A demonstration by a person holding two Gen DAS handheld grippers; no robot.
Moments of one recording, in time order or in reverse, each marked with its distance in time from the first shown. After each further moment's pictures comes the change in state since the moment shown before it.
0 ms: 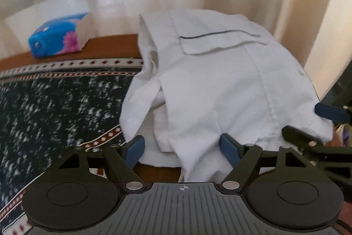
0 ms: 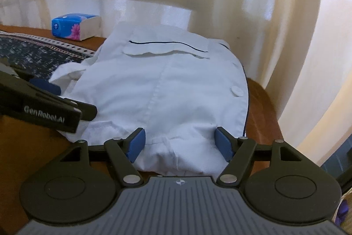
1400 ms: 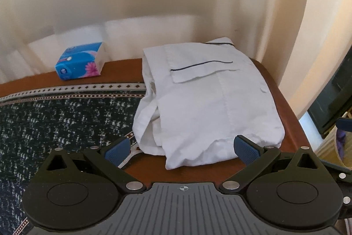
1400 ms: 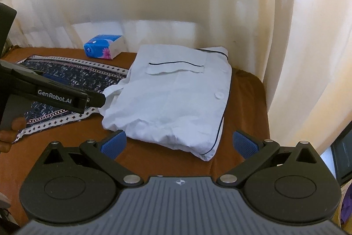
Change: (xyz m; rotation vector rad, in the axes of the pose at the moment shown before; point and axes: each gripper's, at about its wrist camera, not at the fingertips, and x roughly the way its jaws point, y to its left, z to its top) left arm -0.108 -0.042 0.026 0.035 0.004 0.062; right arm -0.119 -0.057 0.040 0.083 0.098 0.180
